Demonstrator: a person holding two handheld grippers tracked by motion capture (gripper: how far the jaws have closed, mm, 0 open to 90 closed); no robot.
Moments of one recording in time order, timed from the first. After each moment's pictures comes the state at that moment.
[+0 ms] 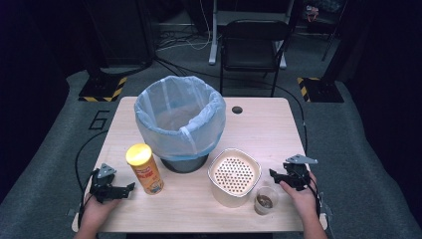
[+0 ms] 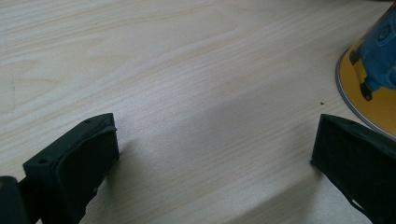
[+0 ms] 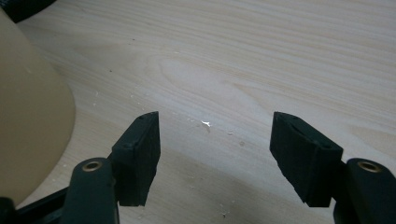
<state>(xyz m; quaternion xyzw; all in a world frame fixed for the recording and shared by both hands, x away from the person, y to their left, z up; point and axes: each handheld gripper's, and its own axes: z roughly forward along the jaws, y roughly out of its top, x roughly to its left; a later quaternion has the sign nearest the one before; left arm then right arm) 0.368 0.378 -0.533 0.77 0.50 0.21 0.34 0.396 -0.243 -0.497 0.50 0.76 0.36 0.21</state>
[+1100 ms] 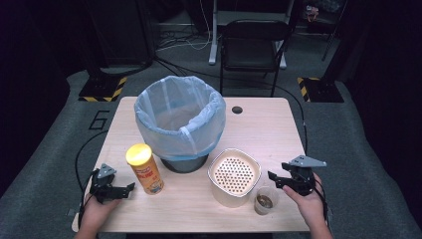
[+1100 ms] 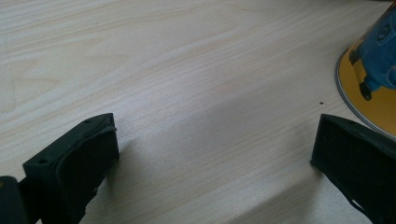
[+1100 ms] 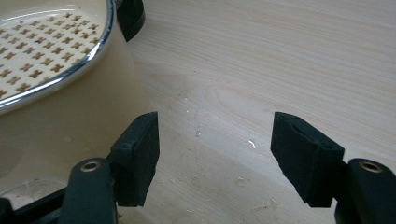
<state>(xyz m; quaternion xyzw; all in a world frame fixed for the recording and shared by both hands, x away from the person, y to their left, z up) 0.368 0.378 -0.533 0.77 0.50 0.21 0.34 0.362 -0.233 -0.449 0.45 0.77 0.40 0.19</state>
